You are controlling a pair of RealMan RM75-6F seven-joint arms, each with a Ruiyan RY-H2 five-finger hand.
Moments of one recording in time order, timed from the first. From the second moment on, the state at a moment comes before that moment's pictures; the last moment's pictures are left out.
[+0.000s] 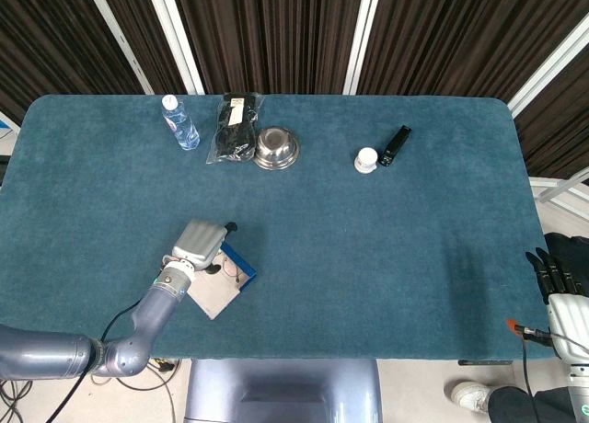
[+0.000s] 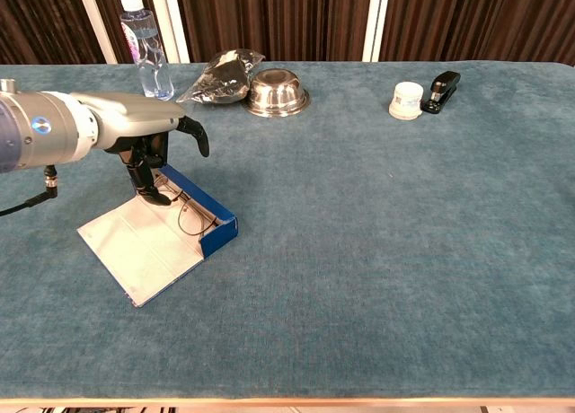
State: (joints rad) left arm -1.01 -1.46 -0.08 -1.73 0.52 1.01 0.76; right arm 0.03 -1.07 0.06 -1.61 -1.49 1.49 0.07
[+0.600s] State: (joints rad) left arm -1.04 -1.46 -0.04 -1.69 0.40 1.00 0.82; right arm 0.03 -1.07 0.06 -1.61 -1.48 1.49 0.07
